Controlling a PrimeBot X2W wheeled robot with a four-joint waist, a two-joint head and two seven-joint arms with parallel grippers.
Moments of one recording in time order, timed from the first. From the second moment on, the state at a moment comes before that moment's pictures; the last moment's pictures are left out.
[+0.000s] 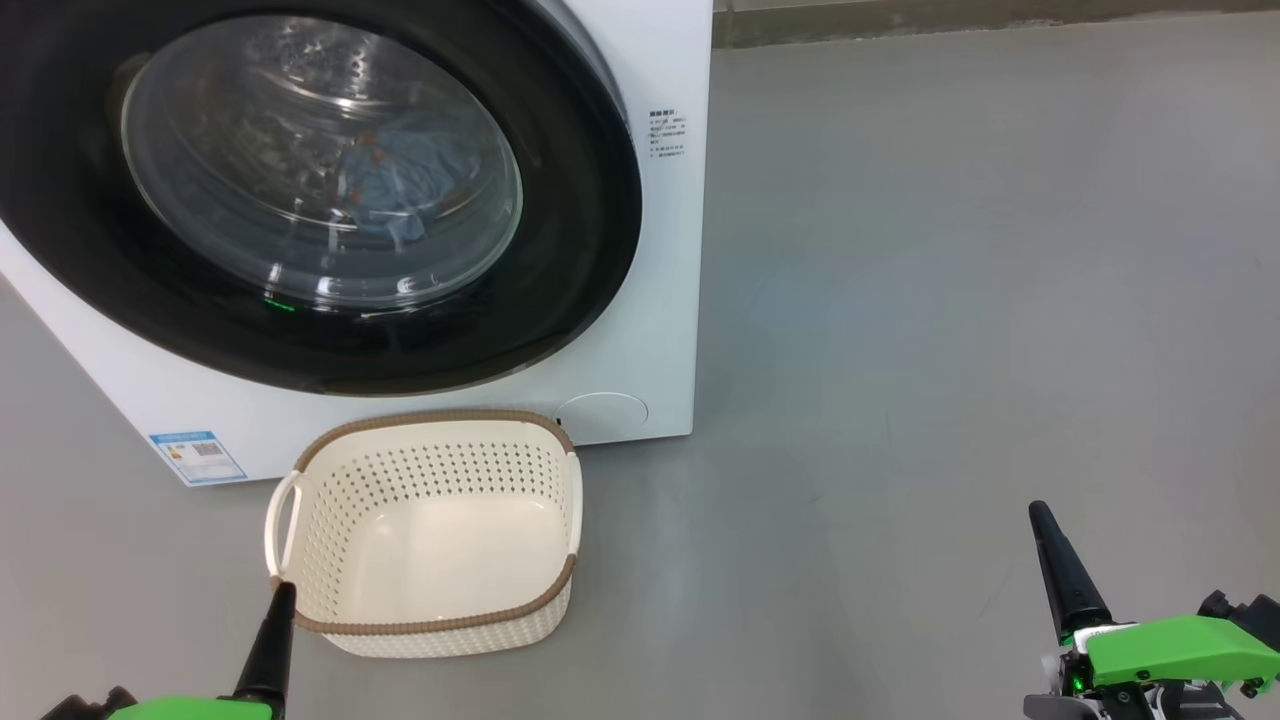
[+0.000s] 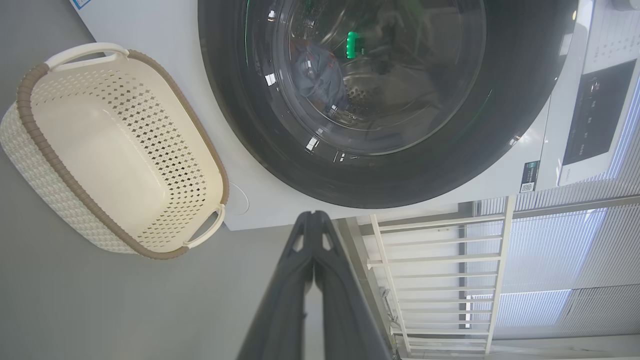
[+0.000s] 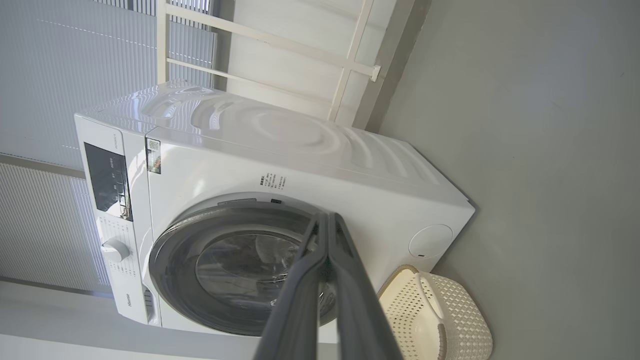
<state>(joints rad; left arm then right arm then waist) -0.03 0.02 0.08 0.24 -1.36 -0.13 0.05 -0.08 -0.07 -0.08 0.27 1.38 0.14 0.03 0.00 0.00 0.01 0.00</state>
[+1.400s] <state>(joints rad) -0.07 0.03 0.08 0.26 -1.60 -0.13 0.11 -0.08 -0.06 -0.12 0.27 1.61 0.13 0.10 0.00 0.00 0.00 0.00</state>
